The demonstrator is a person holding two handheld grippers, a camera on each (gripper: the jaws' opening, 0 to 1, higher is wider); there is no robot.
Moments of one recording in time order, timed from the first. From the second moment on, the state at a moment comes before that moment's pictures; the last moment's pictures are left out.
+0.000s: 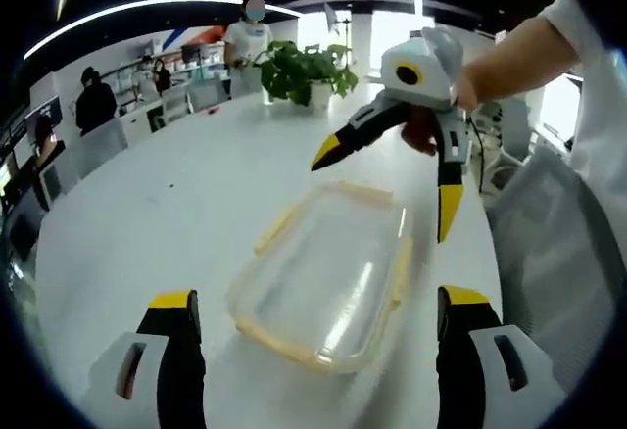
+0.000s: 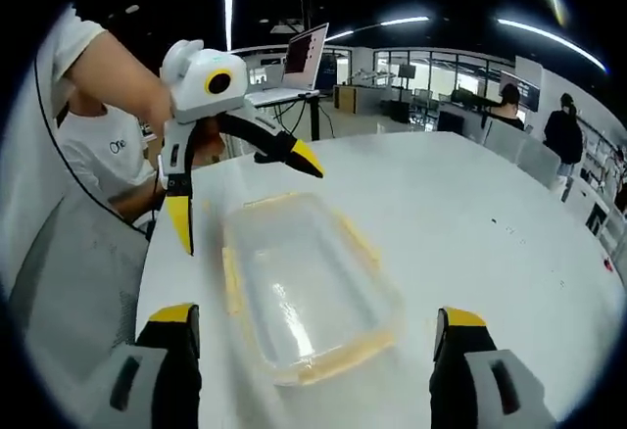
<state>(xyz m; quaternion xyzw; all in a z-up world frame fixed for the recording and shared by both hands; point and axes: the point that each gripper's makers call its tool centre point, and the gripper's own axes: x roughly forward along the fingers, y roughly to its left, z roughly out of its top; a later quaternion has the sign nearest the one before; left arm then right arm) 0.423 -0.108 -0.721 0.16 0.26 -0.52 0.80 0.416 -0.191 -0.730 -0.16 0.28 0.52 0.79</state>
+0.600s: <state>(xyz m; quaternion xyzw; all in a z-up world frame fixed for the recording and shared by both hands) 0.405 -0.115 -0.700 0.15 0.25 -0.51 0.81 0.405 -0.198 -0.706 -0.14 0.25 0.49 0.82</state>
